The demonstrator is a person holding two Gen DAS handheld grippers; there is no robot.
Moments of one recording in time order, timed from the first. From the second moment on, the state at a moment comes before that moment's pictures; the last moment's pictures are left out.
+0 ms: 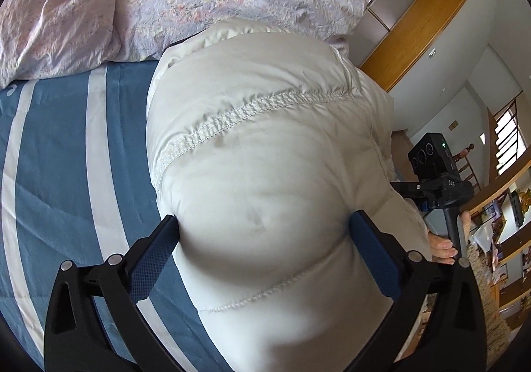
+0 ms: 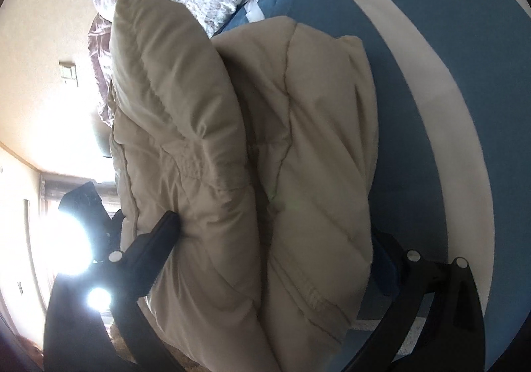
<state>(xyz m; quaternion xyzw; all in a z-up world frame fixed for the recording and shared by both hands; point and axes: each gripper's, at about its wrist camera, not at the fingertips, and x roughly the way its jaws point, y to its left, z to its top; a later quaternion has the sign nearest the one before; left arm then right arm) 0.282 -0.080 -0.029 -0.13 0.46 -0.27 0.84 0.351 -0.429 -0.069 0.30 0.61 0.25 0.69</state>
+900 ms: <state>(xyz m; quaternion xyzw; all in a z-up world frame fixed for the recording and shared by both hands) 0.285 -0.061 -0.041 -0.21 0.43 -0.29 0.83 0.345 -0.392 -0.069 0.30 0.57 0.35 0.68</state>
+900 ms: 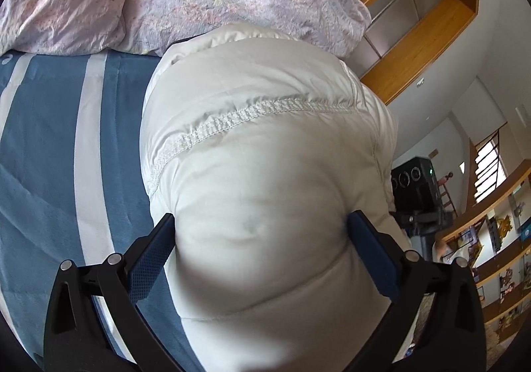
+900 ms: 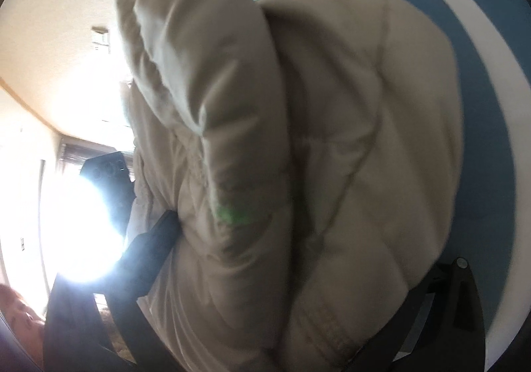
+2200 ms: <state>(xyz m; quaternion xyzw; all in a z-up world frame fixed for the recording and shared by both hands) 0.290 0.097 -0.025 -0.25 0.34 -0.15 0.89 0.436 -0.254 -0.081 0.26 0.54 0.43 0.67</state>
